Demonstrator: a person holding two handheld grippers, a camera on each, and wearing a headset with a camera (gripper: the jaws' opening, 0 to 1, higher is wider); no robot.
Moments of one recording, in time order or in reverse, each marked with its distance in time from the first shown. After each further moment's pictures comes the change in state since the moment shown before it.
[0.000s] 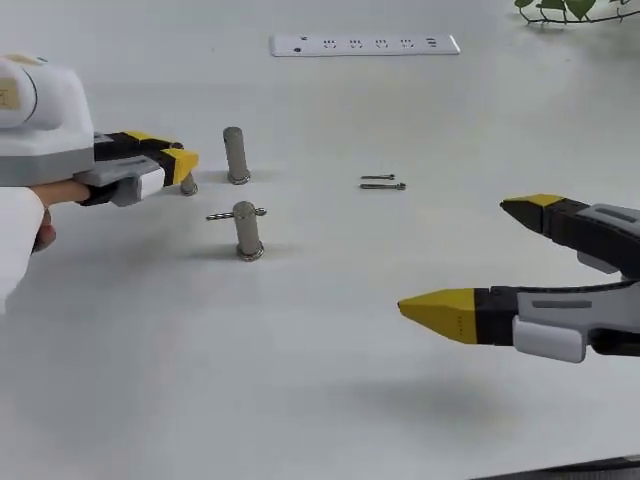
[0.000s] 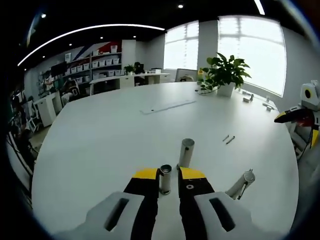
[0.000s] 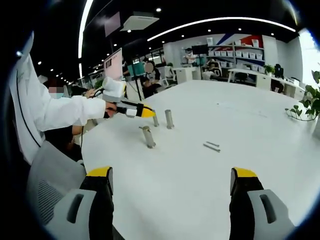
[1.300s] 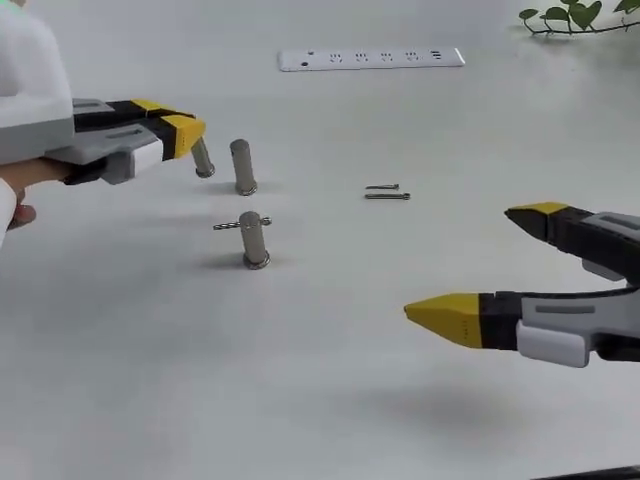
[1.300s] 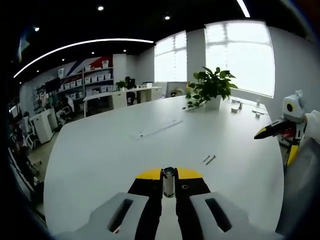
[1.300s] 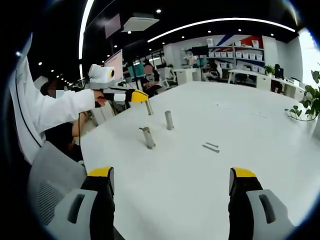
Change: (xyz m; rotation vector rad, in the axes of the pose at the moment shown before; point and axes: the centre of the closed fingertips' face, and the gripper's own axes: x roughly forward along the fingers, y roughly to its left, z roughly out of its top) left arm -0.052 -0.046 0.073 0.075 -0.123 -0.071; right arm -0.003 -0.001 0.002 -0.001 -0.012 0.007
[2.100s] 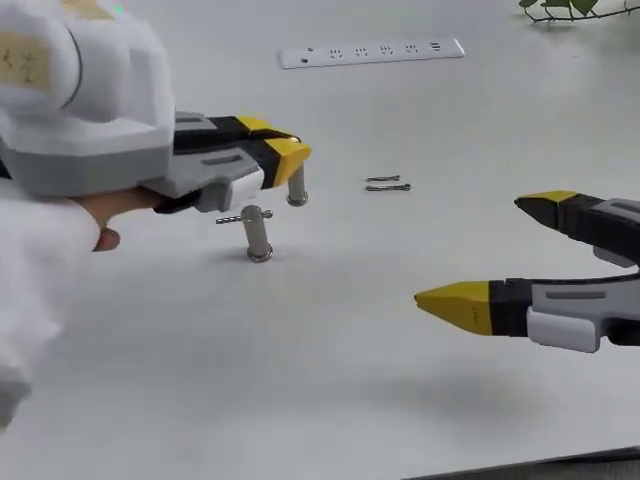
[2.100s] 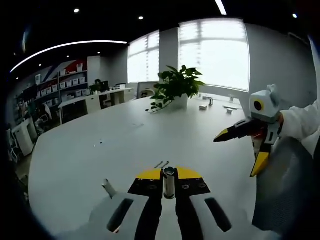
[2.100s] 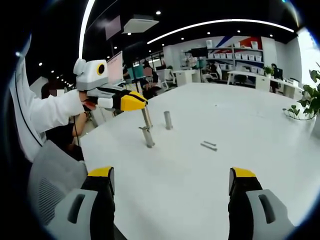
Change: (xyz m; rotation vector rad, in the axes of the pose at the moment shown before) left arm 0.013 -0.111 -0.001 0.074 0.029 -0.206; right arm -0.009 -0.003 -0.005 0.003 -0.014 -0.003
